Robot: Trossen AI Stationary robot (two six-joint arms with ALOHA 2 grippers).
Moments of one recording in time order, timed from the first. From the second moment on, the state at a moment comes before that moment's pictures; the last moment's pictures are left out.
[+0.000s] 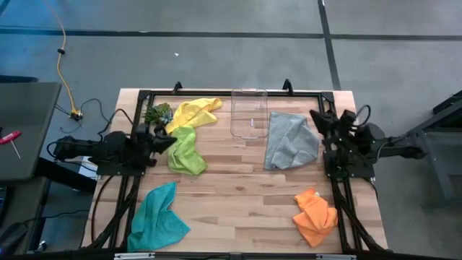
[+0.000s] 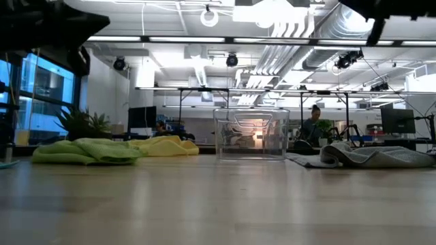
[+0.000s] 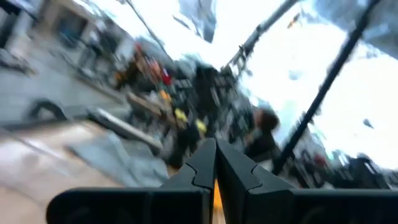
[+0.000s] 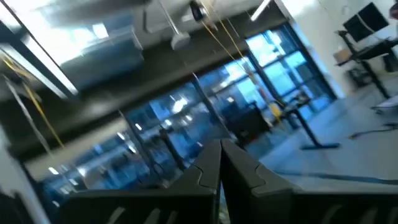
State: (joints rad) left arm 0.04 0.03 0.01 0.32 -0.26 -0.46; right arm 0.07 0.29 0.29 0.45 0.55 0.29
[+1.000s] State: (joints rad) left arm 0.04 0.45 0.53 0.05 -0.19 -0.29; right arm -0.35 1.04 0.94 -1.25 0.05 0.78
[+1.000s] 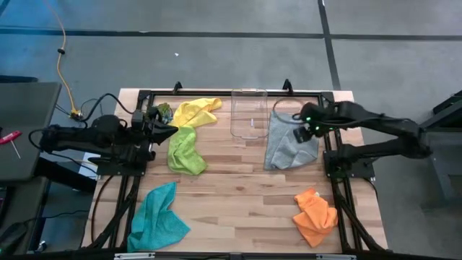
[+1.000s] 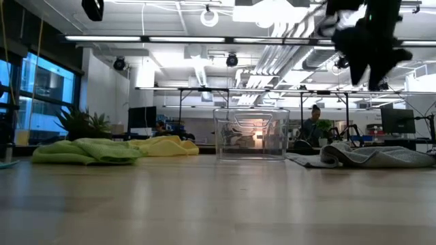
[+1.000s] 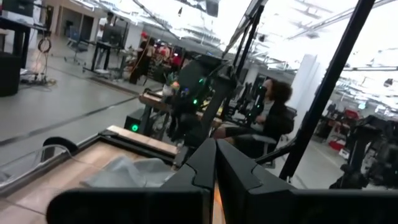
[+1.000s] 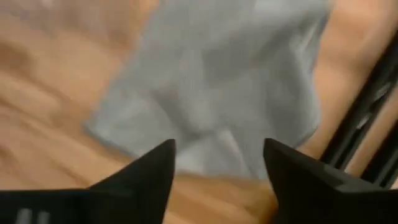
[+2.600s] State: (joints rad) left arm 0.04 0.50 0.53 0.05 -0.20 -0.30; right arm -0.53 1.37 0.71 -1.05 -0.19 0.43
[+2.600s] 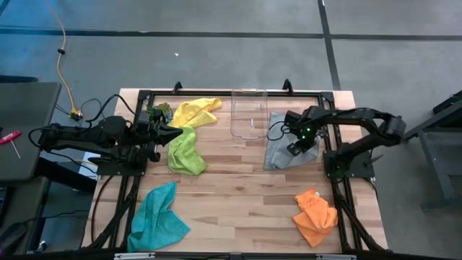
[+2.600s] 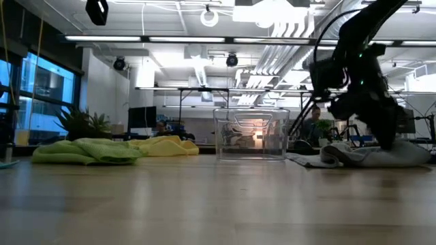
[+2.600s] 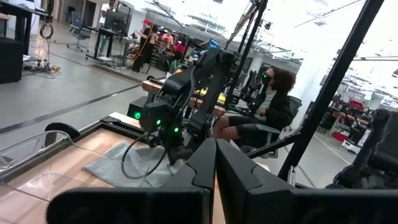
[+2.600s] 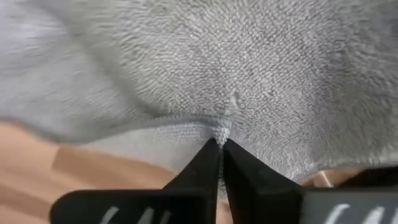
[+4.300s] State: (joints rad) left arm -0.07 1.56 0.84 -0.06 -0.08 -0.16; right arm 0.03 1.41 1.59 -1.19 -0.16 0.60
